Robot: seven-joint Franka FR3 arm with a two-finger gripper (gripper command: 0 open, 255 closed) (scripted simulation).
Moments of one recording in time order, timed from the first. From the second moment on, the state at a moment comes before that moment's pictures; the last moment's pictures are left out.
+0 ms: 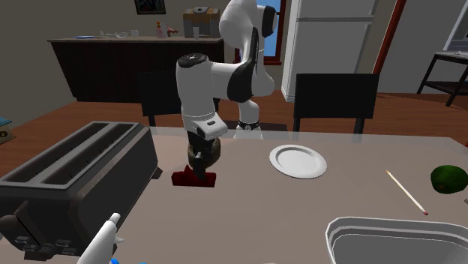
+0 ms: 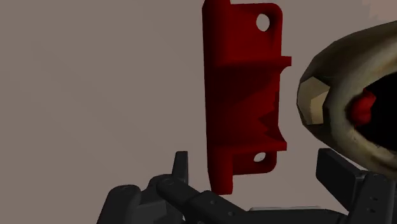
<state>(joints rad) 0.17 0.16 -0.35 -2.02 0.06 2.12 -1.85</state>
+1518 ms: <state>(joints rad) 0.17 0.18 -0.34 -2.05 0.06 2.18 -1.88</state>
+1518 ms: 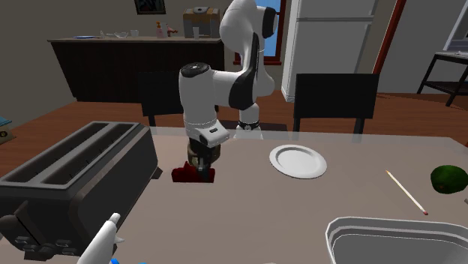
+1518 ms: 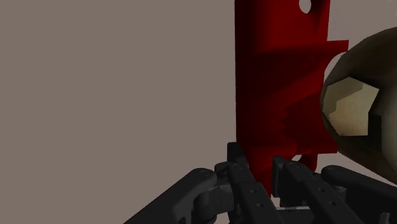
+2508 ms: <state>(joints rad) 0.17 0.10 -0.35 -1.96 0.03 2.00 -1.86</state>
